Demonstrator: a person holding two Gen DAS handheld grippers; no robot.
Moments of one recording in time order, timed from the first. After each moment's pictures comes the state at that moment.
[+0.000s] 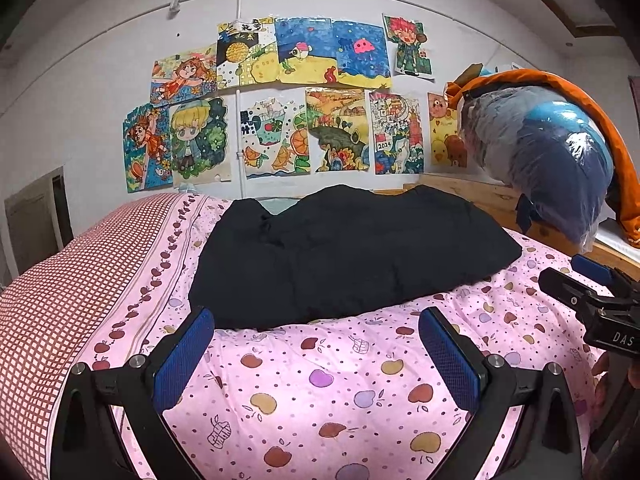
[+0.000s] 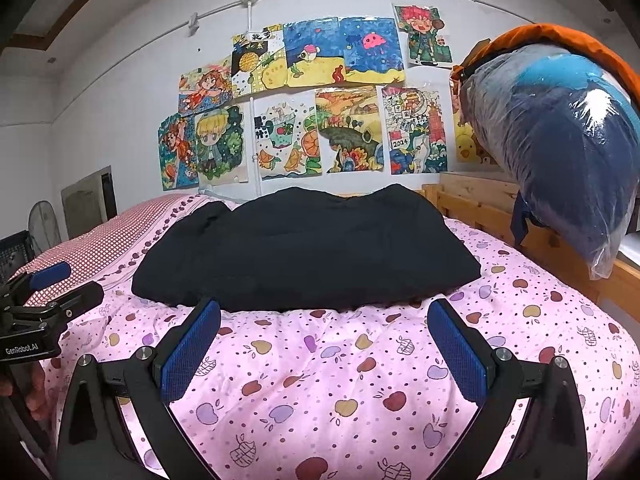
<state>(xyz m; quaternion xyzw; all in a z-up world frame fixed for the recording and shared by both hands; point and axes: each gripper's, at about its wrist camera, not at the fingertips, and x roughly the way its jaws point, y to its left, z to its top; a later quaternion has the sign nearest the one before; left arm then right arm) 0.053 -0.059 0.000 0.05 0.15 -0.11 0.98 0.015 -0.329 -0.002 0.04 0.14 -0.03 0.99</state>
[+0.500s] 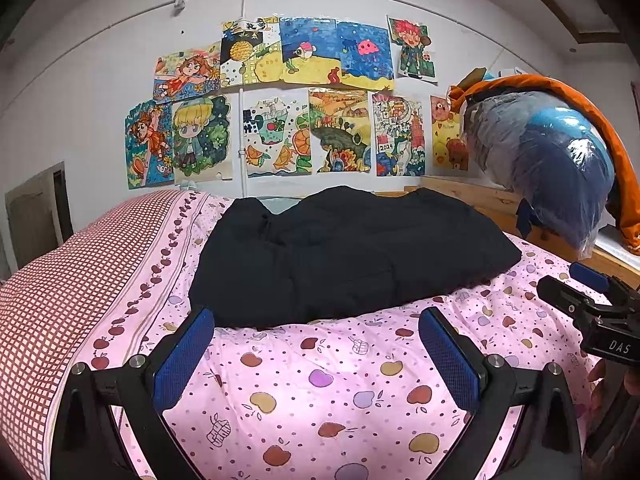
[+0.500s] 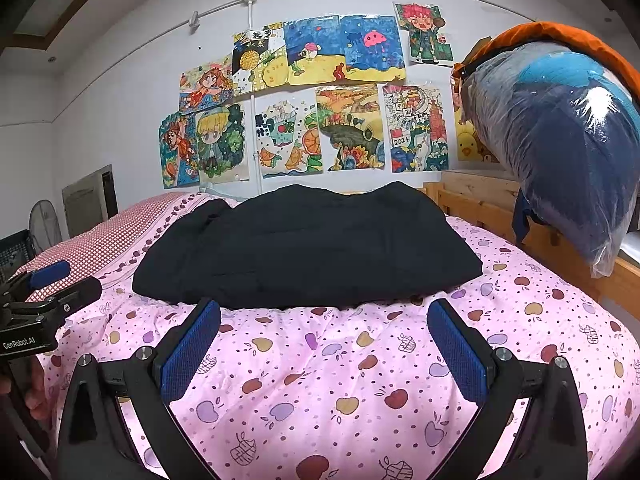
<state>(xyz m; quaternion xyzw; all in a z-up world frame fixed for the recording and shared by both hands) 0.054 -0.057 0.001 0.04 0.15 -0.11 0.98 0.016 -0.329 -0.003 0.04 0.14 -0.03 0.99</state>
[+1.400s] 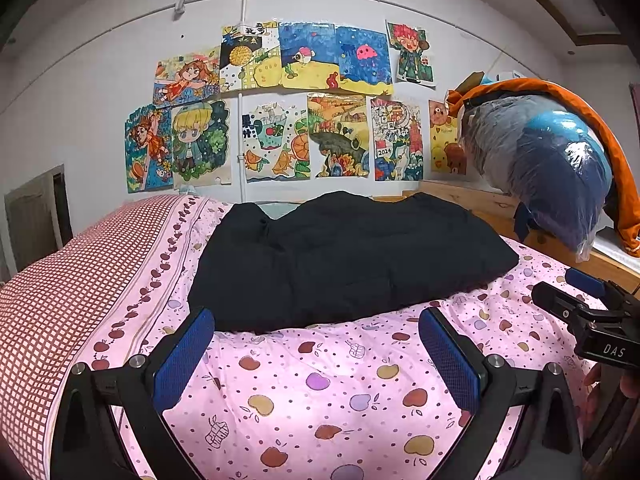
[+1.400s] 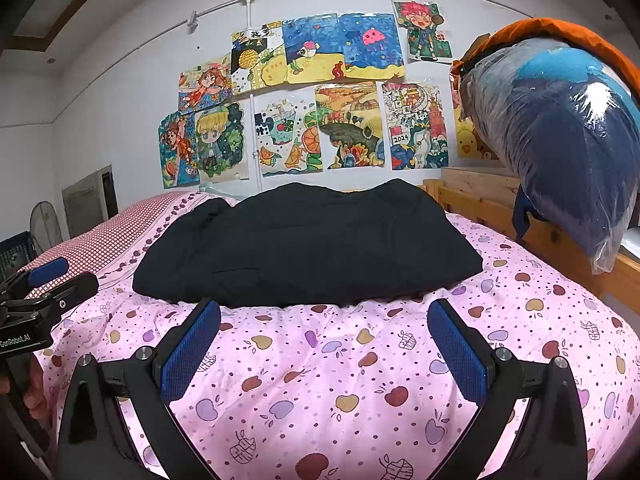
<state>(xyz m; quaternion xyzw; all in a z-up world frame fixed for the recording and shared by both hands) 0.053 -0.059 0.003 0.05 0.15 -0.11 0.98 0.016 -0.330 -0.006 0.04 0.15 -0.03 0.99</state>
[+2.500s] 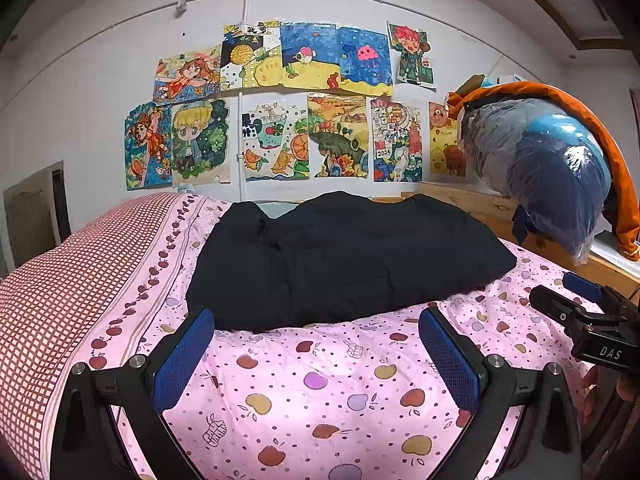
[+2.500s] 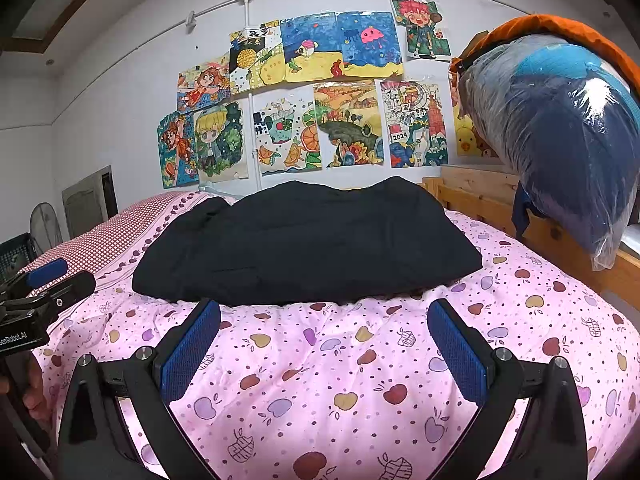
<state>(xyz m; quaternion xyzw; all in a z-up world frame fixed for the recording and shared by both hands) 0.051 -0.061 0.009 0.04 0.15 -0.12 0.98 0.016 -0.329 -0.006 0.04 0.15 -0.03 0.99</state>
